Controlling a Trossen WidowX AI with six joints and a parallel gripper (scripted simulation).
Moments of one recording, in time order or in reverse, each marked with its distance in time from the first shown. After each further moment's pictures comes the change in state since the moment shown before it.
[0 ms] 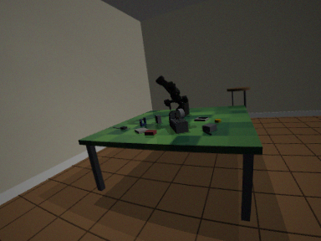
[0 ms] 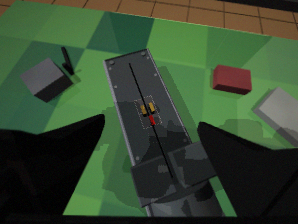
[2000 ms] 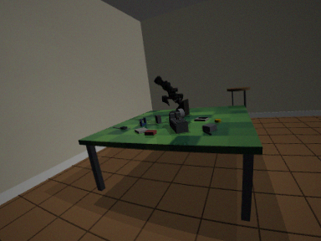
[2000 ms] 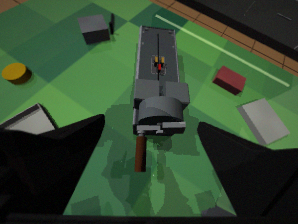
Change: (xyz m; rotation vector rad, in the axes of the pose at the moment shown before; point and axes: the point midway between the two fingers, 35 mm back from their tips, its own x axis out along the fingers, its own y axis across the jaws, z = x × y) arm -0.099 -0.035 -0.073 -0.345 -0.022 0.193
